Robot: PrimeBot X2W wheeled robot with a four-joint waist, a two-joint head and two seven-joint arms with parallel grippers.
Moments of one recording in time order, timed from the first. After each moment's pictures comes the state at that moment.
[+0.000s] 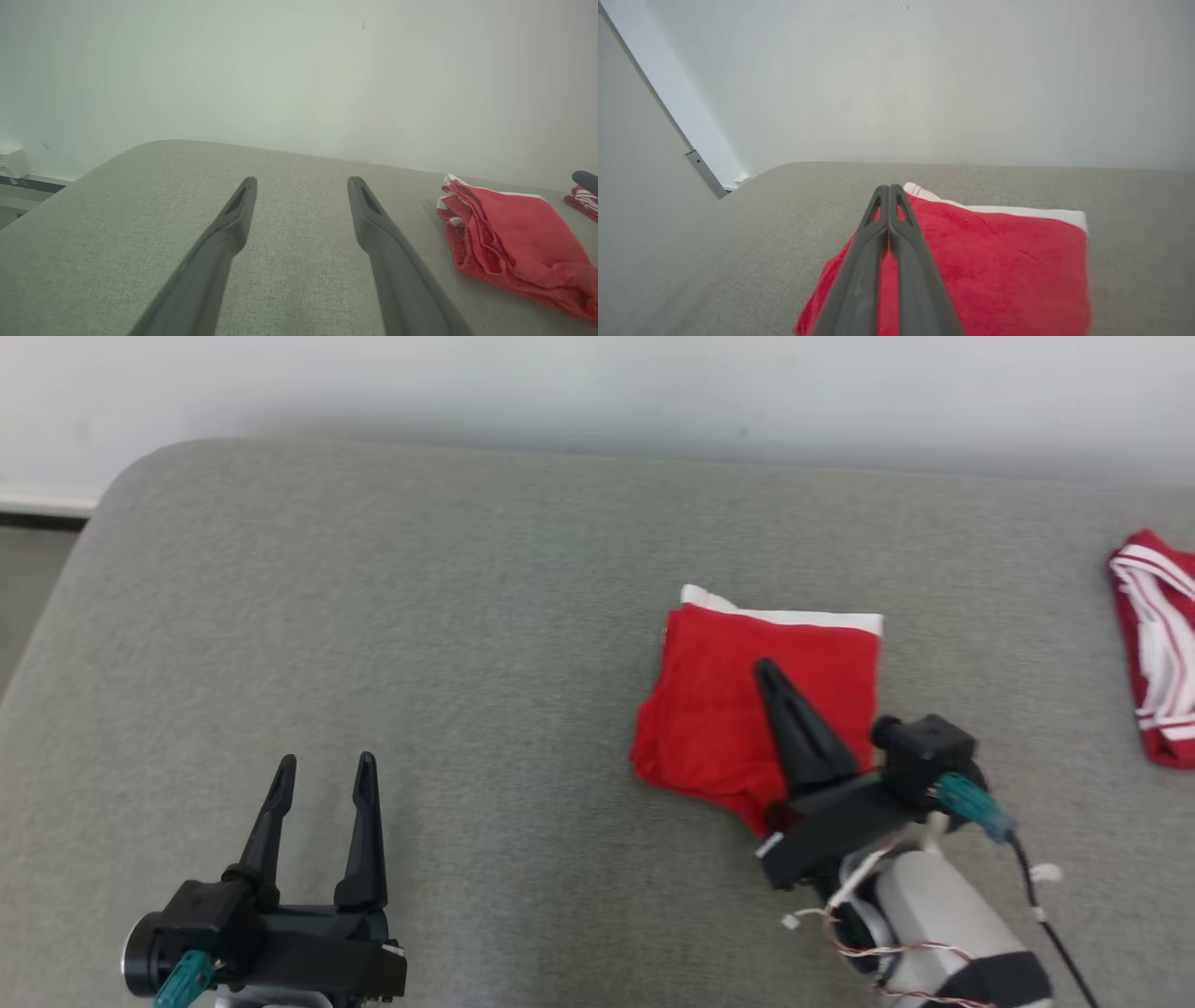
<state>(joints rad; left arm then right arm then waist) -0.15 0.05 -0.04 0.15 -0.23 -0.12 -0.26 -0.48 -0.07 0.34 0.50 0.34 0.13 -0.26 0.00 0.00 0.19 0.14</state>
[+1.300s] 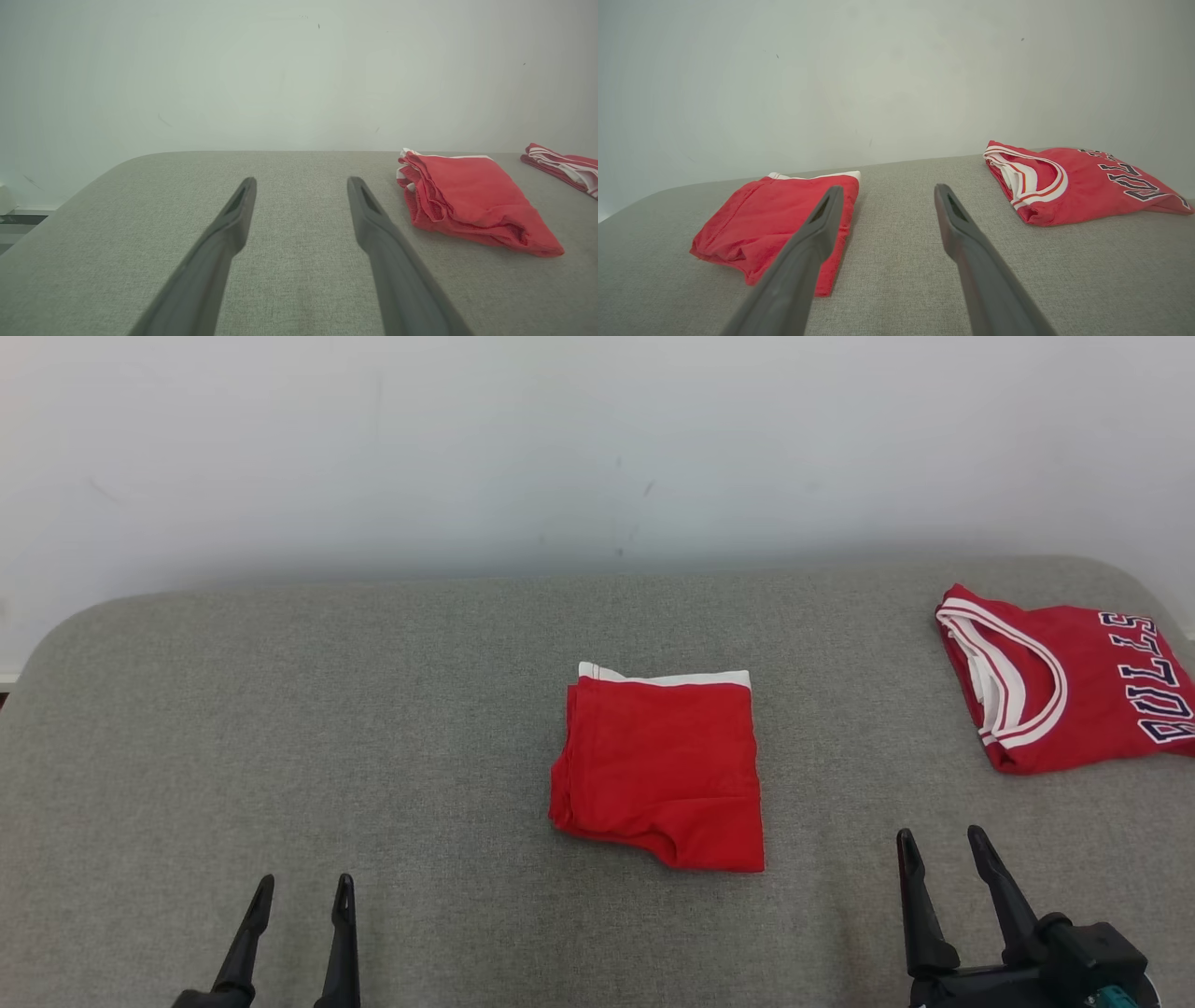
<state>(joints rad) 0.03 0.08 0.01 0.13 -0.13 -0.13 -0.26 -0.01 -0.09 0.03 0.19 0.21 0.13 -0.26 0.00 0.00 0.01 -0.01</state>
